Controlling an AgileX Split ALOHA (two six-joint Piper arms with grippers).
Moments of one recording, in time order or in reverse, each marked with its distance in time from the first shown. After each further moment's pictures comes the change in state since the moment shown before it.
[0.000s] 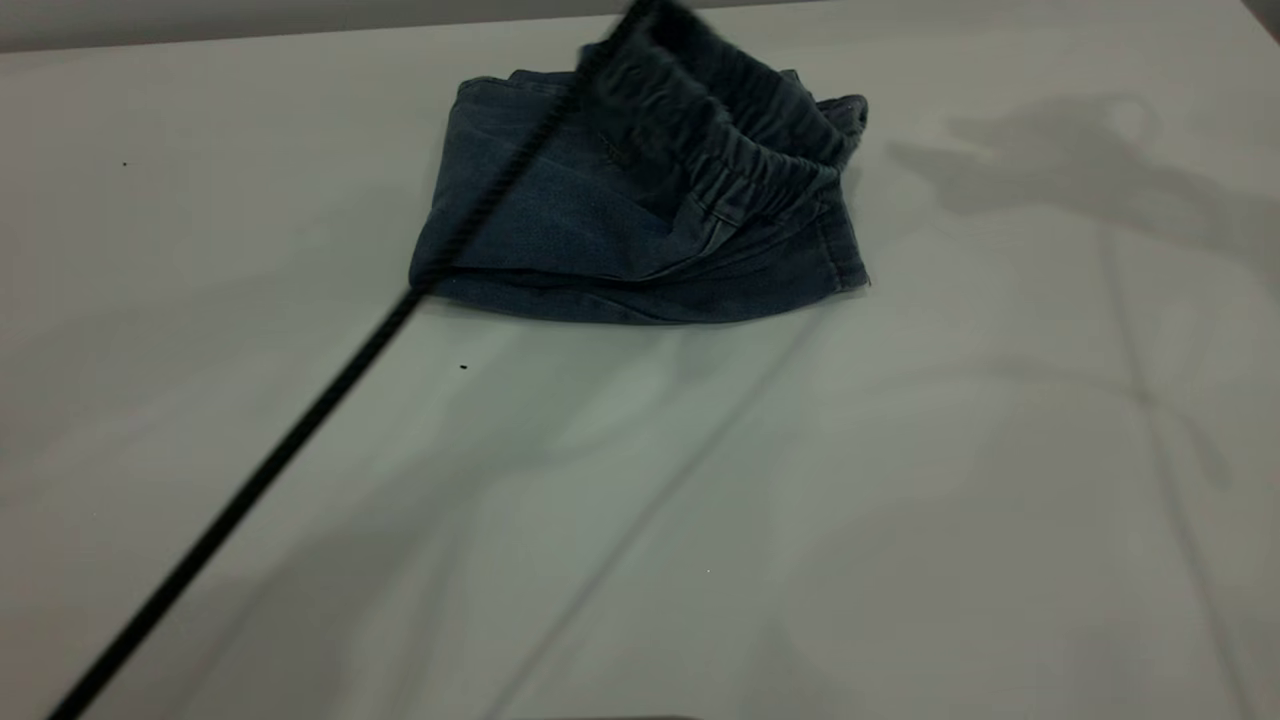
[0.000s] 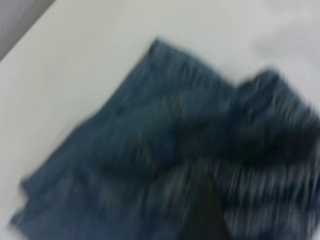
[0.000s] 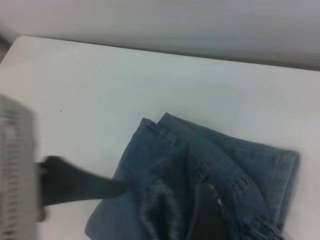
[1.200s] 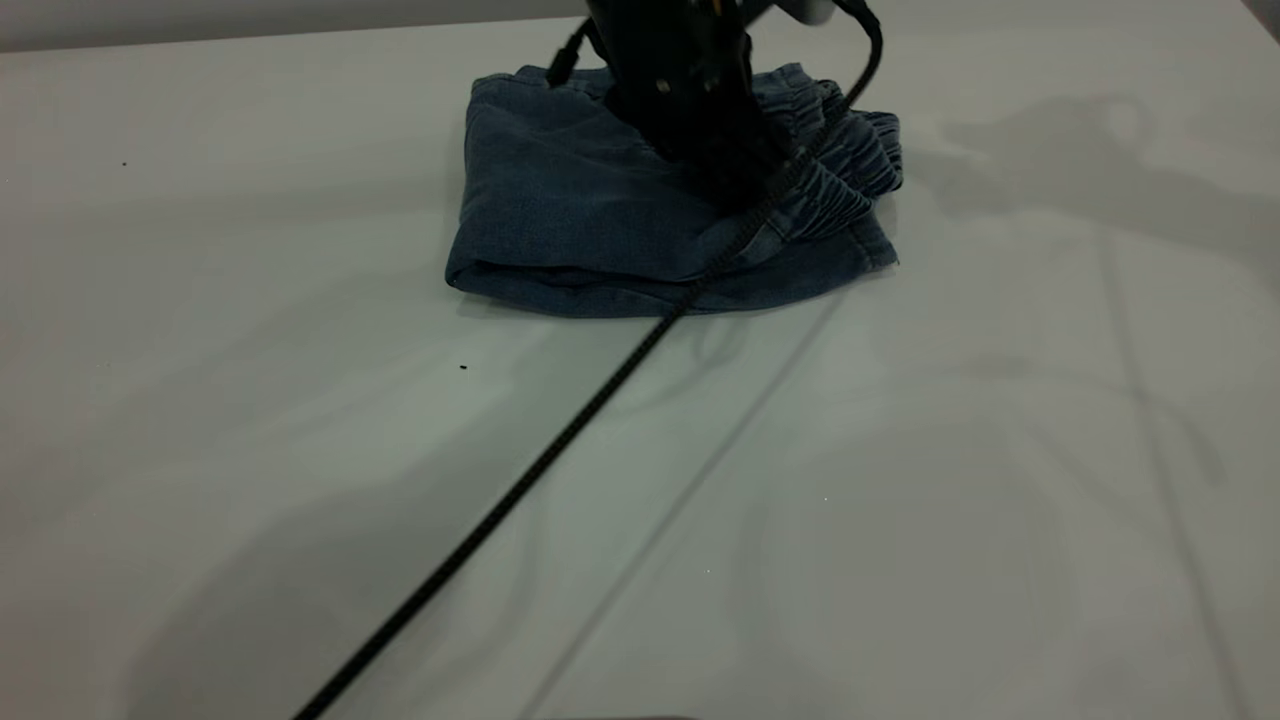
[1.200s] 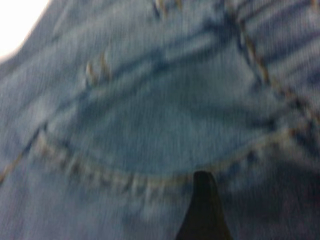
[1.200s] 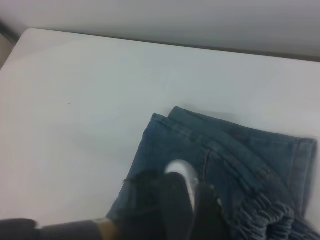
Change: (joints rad) left arm -0.007 0.297 -0.001 0.136 -0.185 -0.078; right arm 0.000 0.000 0.000 0.000 0.030 0.000
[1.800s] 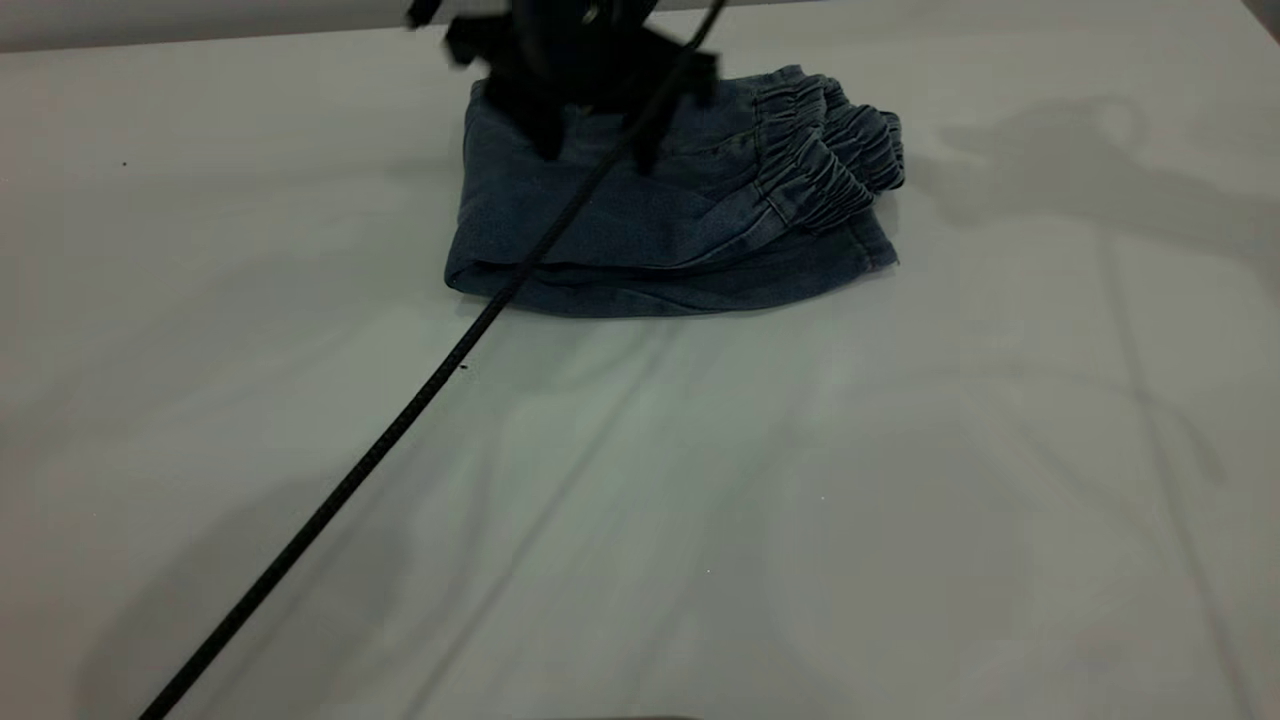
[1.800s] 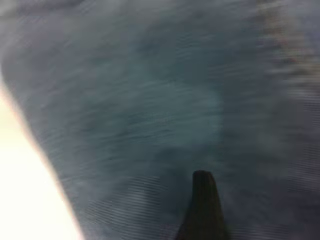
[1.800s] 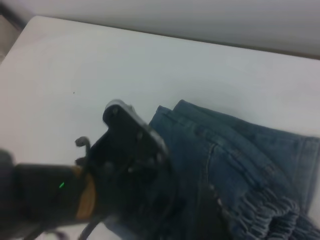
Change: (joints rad) left arm 0.094 -0.019 0.000 0.030 0.150 -0.561; right arm 0.000 0.000 0.000 0.000 0.030 -0.042
